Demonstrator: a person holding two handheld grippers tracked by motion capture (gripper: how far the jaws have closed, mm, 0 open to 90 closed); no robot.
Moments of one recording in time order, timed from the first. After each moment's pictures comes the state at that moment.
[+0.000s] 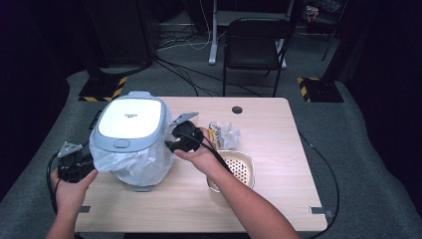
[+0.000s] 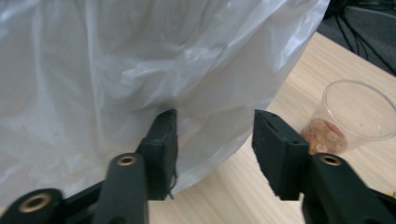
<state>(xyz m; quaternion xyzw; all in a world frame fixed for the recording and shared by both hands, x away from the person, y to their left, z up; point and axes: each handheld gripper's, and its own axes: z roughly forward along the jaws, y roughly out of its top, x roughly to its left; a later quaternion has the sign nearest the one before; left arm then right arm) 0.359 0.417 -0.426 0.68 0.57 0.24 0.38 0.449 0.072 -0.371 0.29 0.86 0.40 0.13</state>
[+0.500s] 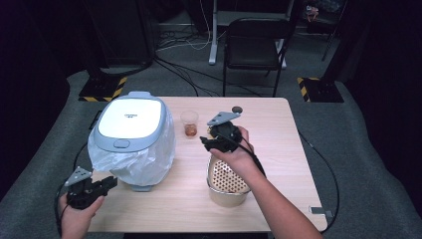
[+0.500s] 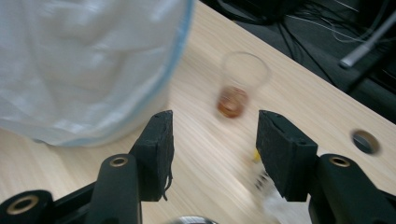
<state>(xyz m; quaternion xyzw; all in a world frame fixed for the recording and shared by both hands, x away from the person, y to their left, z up) 0.314 0.382 -0.465 0.72 0.52 0.18 0.43 0.432 -0.031 -0.347 0.32 0.84 0.39 0.21</state>
